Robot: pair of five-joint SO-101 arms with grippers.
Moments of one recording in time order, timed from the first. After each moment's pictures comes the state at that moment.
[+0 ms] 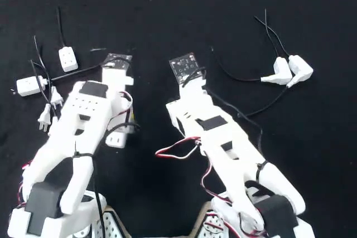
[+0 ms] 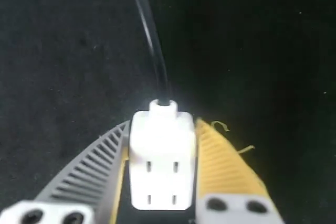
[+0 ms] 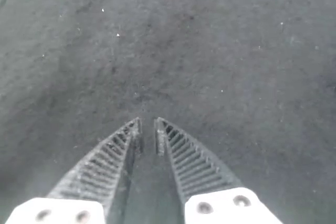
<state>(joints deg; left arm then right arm) 6.9 -17.4 36.2 69.4 1.2 -21.1 -21.8 62.4 17.3 3.5</state>
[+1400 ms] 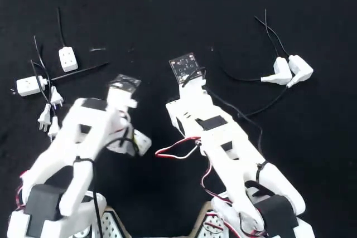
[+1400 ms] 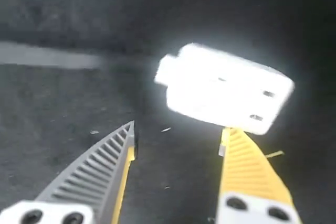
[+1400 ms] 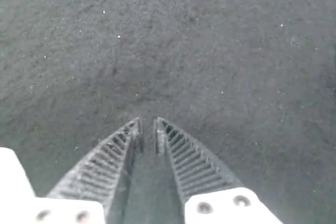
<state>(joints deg) 6.8 -18.2 49.2 62.5 -11.5 -21.1 -21.8 62.4 17.3 3.5</state>
